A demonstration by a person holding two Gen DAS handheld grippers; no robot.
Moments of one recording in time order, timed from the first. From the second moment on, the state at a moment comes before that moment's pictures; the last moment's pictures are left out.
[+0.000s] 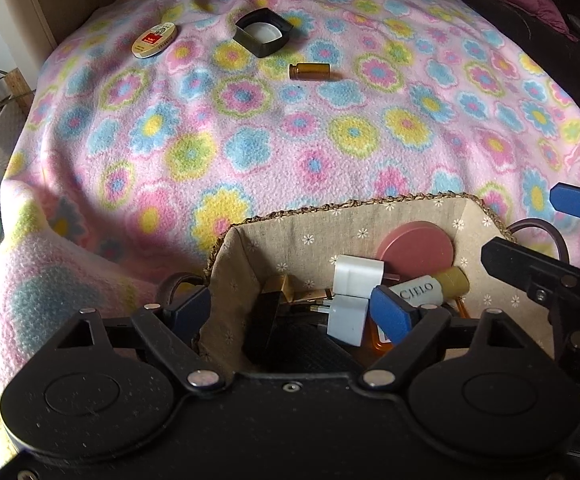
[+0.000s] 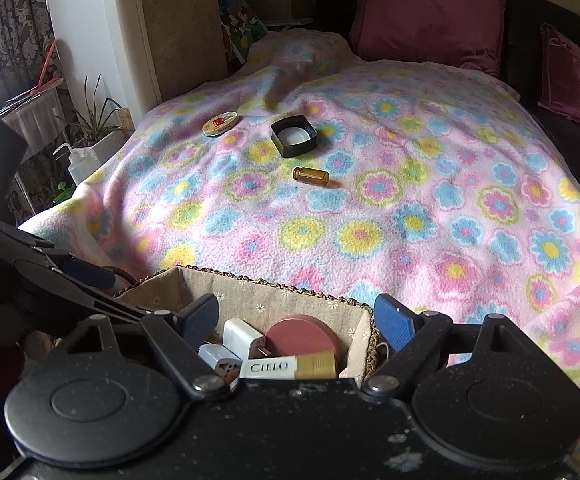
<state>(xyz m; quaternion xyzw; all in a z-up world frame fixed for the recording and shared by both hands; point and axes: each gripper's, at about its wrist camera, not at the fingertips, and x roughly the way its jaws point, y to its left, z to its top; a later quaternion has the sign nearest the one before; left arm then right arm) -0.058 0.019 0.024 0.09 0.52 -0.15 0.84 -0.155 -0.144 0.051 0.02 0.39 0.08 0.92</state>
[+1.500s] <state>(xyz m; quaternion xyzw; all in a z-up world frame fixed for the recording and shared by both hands) -0.057 0.022 0.025 0.08 0.52 -0.13 0.84 -0.154 -0.144 0.049 0.02 0.39 0.08 0.92</state>
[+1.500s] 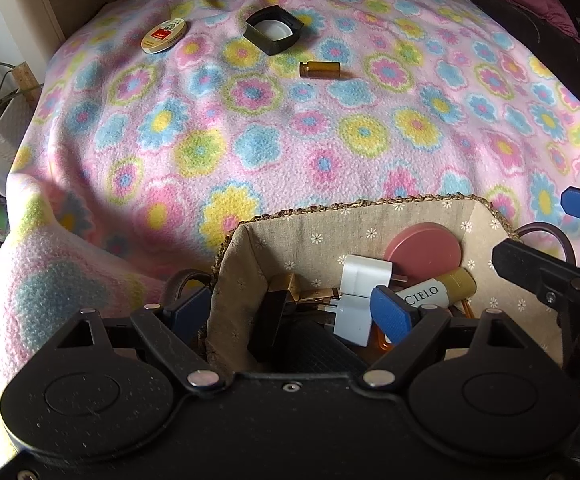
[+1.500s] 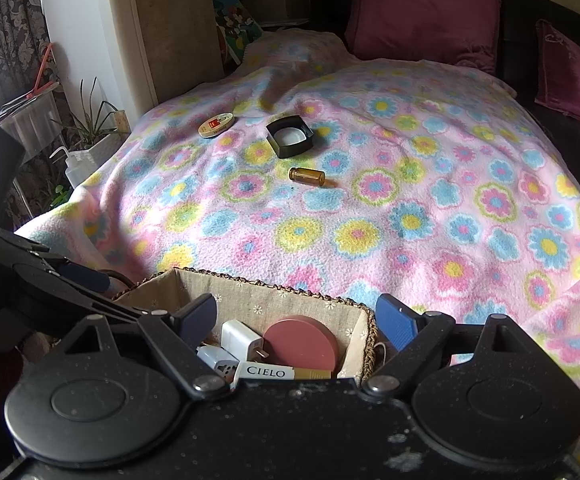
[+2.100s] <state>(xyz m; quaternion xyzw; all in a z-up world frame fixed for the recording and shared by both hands) -0.052 0.031 0.027 0.05 0.53 -0.13 0.83 -0.153 -0.138 0.049 0.01 0.41 0.06 0.91</state>
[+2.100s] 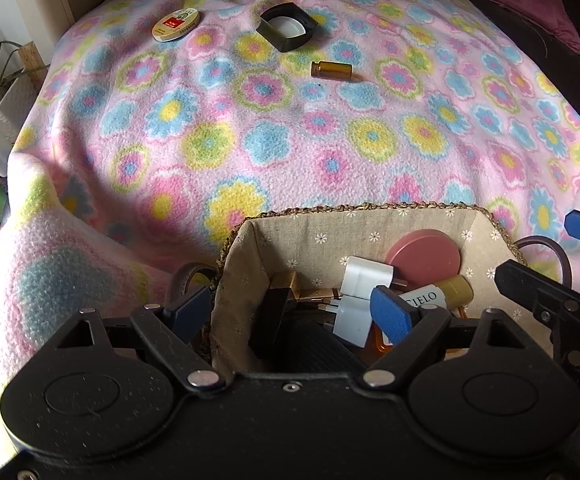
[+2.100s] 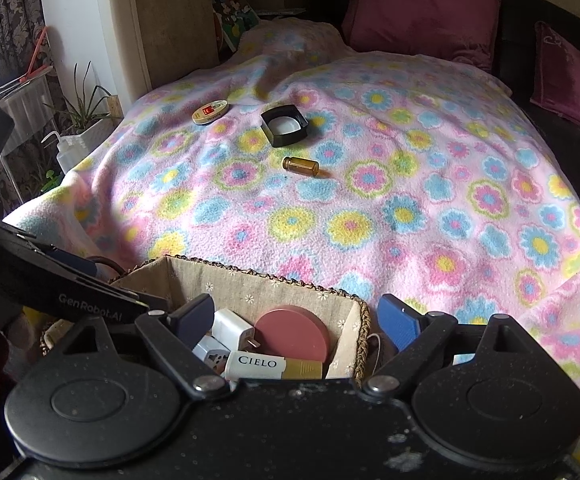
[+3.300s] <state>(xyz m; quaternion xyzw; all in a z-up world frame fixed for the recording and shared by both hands) 0.135 0.041 0.037 0.01 0.43 -0.14 0.89 0.006 -0.131 0.027 0.04 0.47 0.00 0.88</state>
